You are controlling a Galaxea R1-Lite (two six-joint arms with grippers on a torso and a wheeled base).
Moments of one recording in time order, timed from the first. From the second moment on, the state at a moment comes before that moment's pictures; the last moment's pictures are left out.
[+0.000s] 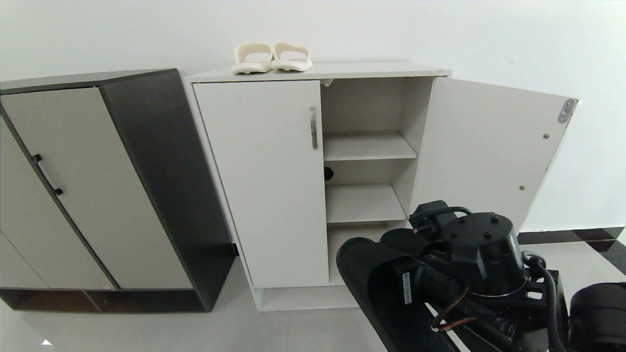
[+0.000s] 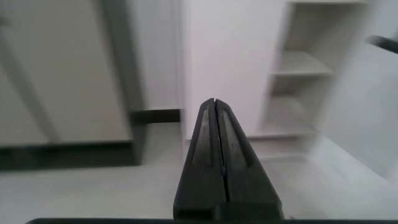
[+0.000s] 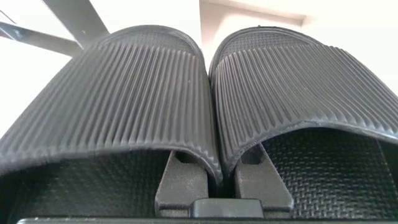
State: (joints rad) left arm 0.00 0.01 -0.01 0.00 -0.04 -0.01; right arm 0.88 1.70 -0.72 -0.53 -0.45 0.28
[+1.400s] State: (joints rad) left arm 0.00 0.00 0.00 0.00 -0.06 0.01; right arm 0.88 1.93 -0.95 -0.55 -0.58 0.39
